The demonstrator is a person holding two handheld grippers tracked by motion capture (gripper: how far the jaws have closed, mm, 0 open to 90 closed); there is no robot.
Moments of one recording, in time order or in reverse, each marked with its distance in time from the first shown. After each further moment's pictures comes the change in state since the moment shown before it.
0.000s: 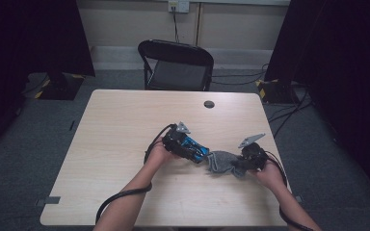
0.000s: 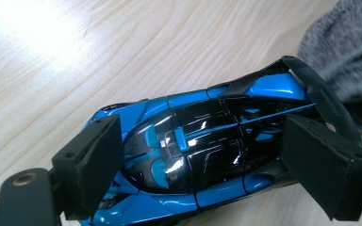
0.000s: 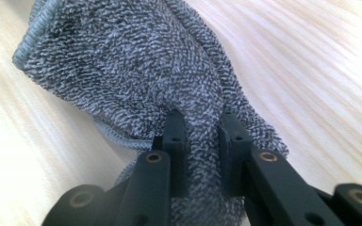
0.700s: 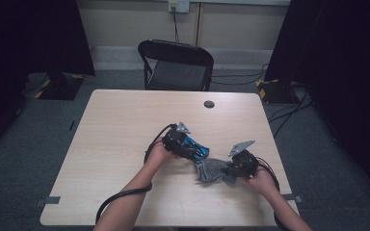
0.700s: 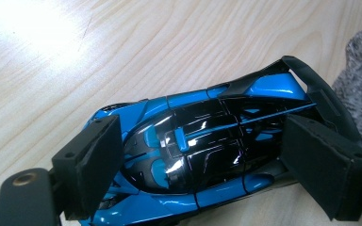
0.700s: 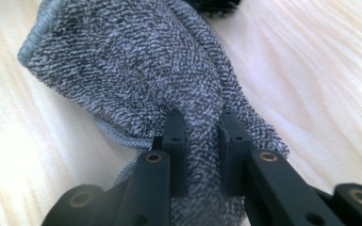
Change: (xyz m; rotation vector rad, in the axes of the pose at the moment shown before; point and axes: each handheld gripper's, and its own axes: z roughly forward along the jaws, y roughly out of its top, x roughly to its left) left arm 0.000 0.000 0.000 0.002 -0.001 0.000; right arm 0.037 0.007 0.008 -0.023 0.074 -0.100
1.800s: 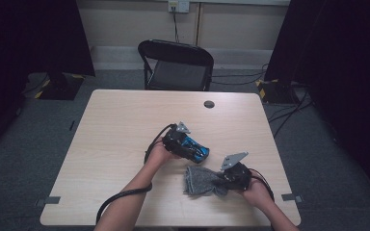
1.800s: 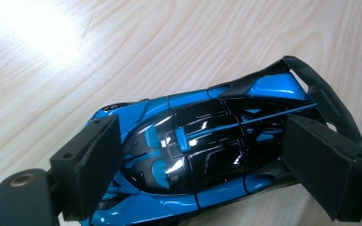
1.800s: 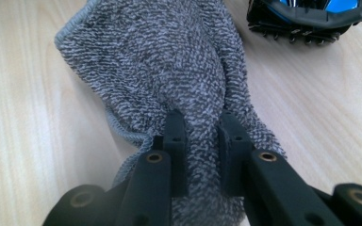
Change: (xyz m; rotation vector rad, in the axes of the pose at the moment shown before) left arm 0.000 0.000 0.000 0.001 0.001 0.000; right arm 0.048 0.003 0.003 -0.050 0.092 -0.103
